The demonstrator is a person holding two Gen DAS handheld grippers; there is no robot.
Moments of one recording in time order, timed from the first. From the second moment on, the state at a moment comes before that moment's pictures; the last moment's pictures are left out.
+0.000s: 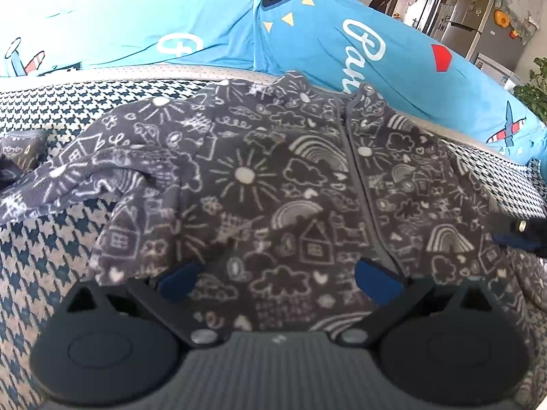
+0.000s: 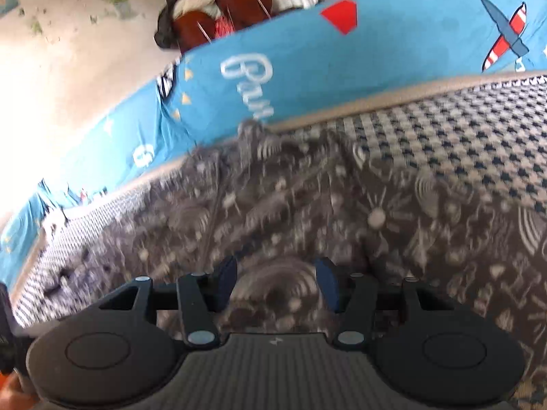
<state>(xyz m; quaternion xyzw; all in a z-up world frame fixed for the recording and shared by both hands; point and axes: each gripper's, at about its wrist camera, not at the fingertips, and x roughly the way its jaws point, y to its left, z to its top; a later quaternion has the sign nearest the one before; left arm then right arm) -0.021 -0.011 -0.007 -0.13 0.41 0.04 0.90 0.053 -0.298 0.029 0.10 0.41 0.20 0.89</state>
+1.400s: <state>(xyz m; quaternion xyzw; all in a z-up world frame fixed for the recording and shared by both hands) -0.046 0.169 0.036 -0.05 0.34 0.26 0.90 0.036 -0.213 0.005 0.05 0.45 0.18 0.87</state>
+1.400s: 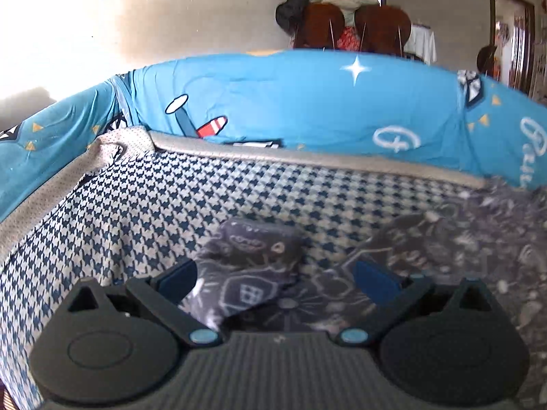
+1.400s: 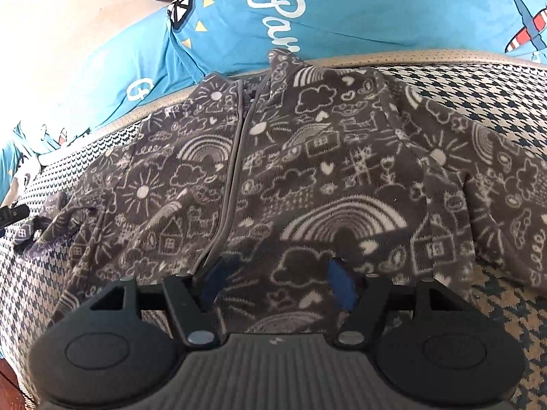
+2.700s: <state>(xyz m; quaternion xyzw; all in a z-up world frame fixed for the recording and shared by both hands) -0.163 0.249 0.052 -0.22 0.24 0.49 0.81 0.041 -0.208 0.001 0.02 0.44 0.18 0.88</state>
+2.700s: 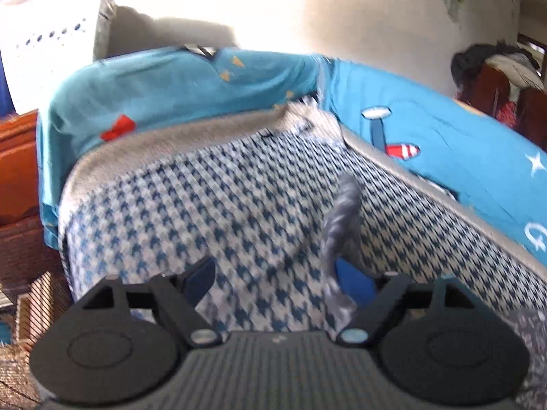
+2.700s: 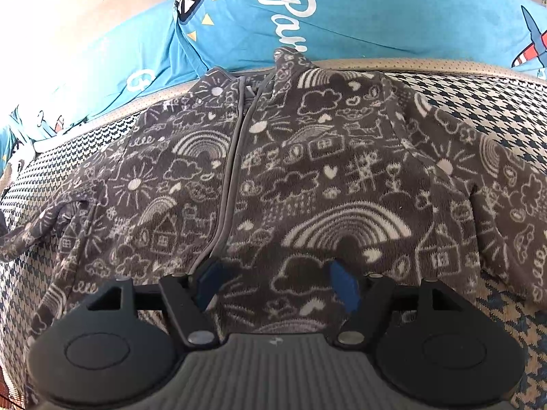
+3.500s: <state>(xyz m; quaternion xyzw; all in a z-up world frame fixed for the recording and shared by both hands) -0.072 0.211 0.017 -0.23 0.32 0.17 0.90 0.041 -0.205 0.004 0.01 0.44 0.18 0.88</state>
